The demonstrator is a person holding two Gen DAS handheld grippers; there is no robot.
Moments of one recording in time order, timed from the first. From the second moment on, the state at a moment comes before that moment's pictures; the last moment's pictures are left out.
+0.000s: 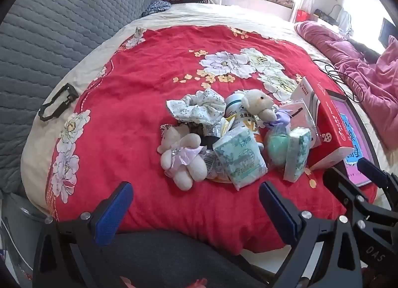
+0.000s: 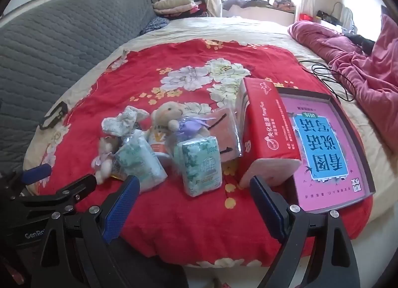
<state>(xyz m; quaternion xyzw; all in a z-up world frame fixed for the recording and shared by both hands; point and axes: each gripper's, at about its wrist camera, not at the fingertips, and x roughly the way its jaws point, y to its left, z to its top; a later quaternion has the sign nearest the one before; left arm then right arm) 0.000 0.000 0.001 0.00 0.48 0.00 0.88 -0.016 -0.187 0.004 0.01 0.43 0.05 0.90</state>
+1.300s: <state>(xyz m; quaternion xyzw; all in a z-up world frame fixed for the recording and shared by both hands) -0.006 0.007 0.003 -0.03 0.48 0.01 0.88 -0.018 -0.188 0.007 -0.01 0.43 0.03 0.90</state>
